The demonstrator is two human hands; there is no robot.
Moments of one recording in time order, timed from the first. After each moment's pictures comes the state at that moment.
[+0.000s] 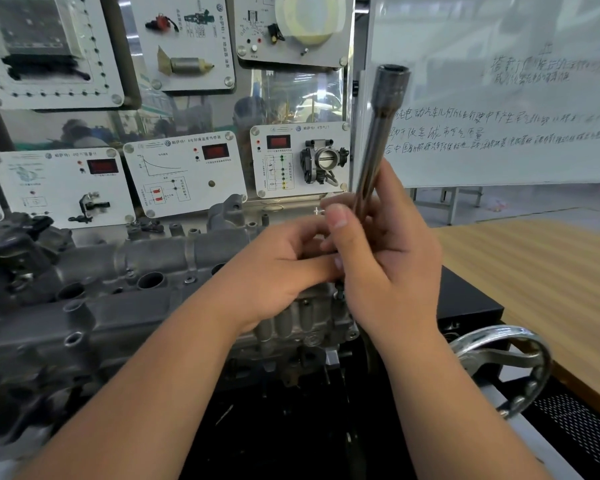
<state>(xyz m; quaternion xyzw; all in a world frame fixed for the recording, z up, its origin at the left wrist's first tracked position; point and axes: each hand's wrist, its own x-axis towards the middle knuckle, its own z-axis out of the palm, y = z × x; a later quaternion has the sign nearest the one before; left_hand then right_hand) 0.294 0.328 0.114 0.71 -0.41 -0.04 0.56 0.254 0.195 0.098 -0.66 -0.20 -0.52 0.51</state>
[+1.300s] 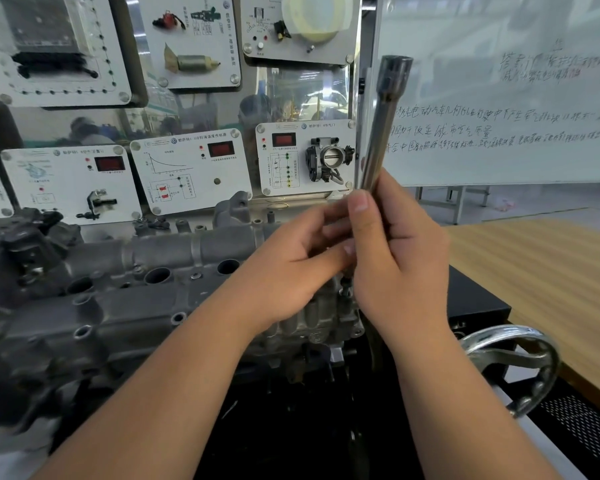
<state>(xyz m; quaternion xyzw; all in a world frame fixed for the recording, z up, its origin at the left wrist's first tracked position) 0.293 0.321 0.109 0.71 -0.42 0.00 0.57 0.254 0.193 0.099 -0.67 -0.18 -0.52 0.49</state>
